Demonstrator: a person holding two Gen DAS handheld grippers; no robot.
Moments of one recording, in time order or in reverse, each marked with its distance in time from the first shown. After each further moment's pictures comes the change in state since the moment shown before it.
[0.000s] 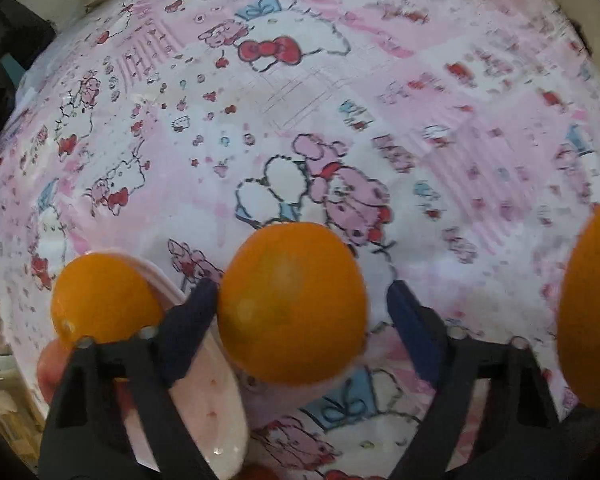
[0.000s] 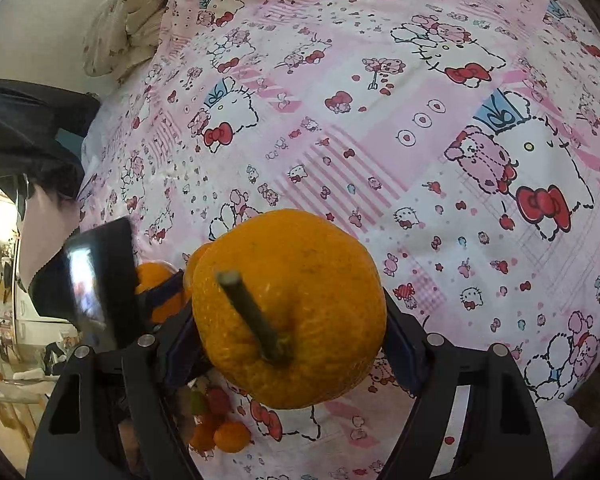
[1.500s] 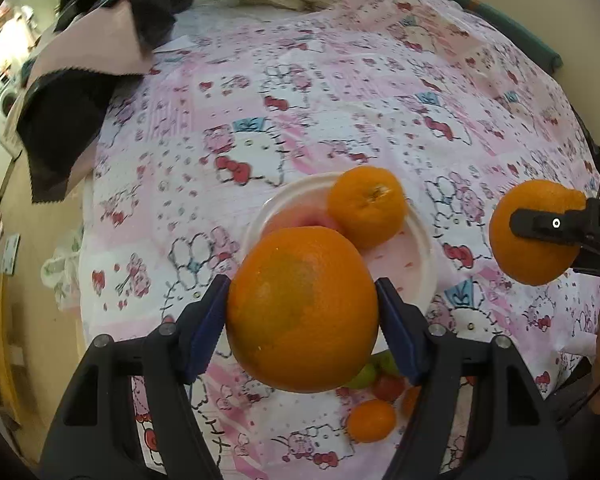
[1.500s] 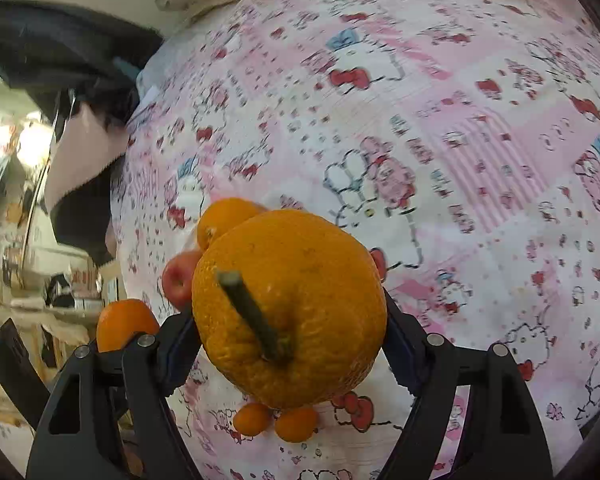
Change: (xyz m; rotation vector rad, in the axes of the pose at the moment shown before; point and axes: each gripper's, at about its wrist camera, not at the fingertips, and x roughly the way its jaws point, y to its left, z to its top) left arm -0.129 0.176 -0.163 -0.371 -0.253 0.017; right arm 0.040 0.112 -0.044 -0.259 0.107 0.098
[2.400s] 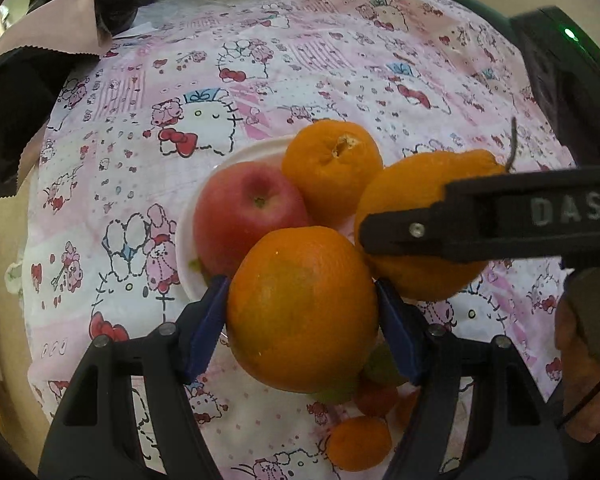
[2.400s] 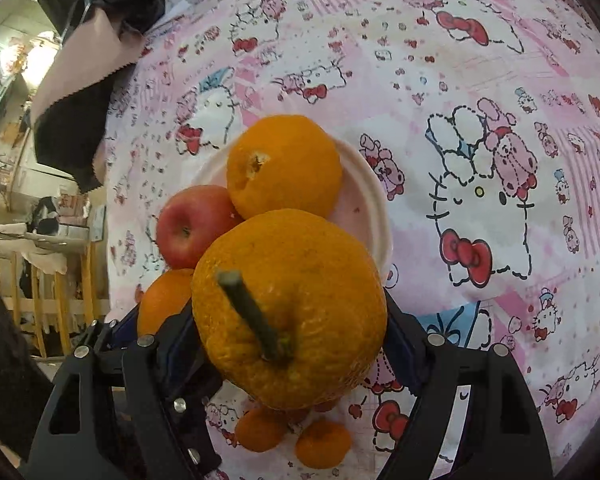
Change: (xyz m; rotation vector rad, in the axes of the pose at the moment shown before) left arm 0.055 -0.024 -0.026 0.053 0.020 -0.112; right arm 0.094 0.054 -0.004 -0.165 0.183 -0.051
